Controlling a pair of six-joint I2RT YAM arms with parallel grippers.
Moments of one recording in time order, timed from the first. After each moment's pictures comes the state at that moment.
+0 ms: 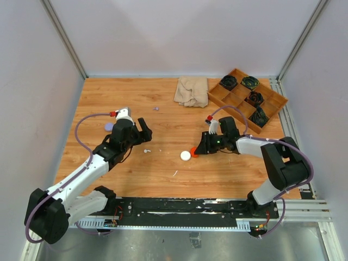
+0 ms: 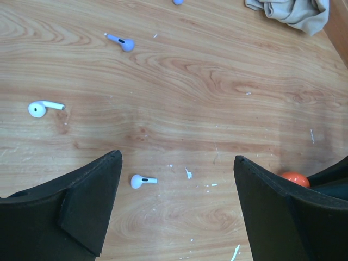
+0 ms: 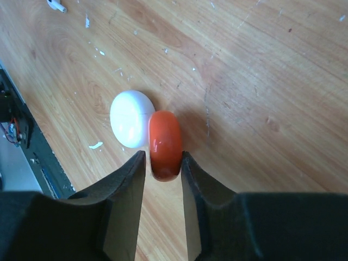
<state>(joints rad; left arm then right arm) -0.48 0.99 0.60 -0.14 -0.25 -0.60 0.38 1.58 0.65 0.07 -0.68 0.28</state>
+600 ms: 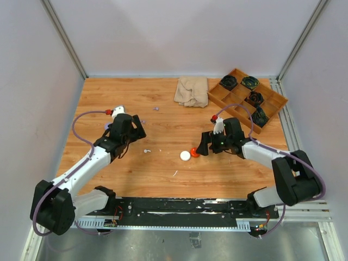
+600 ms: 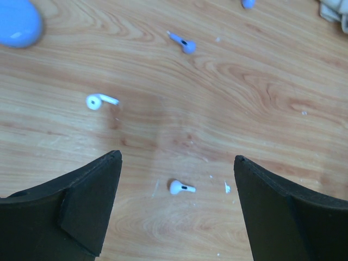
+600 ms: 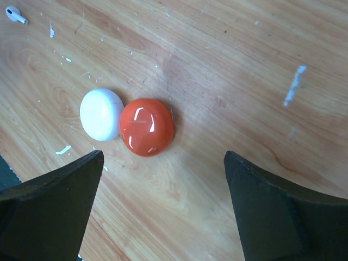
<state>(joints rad) -0.42 1.08 0.65 -0.24 -0.33 -0.61 0.38 1.45 0.62 0.01 -0.50 0.22</state>
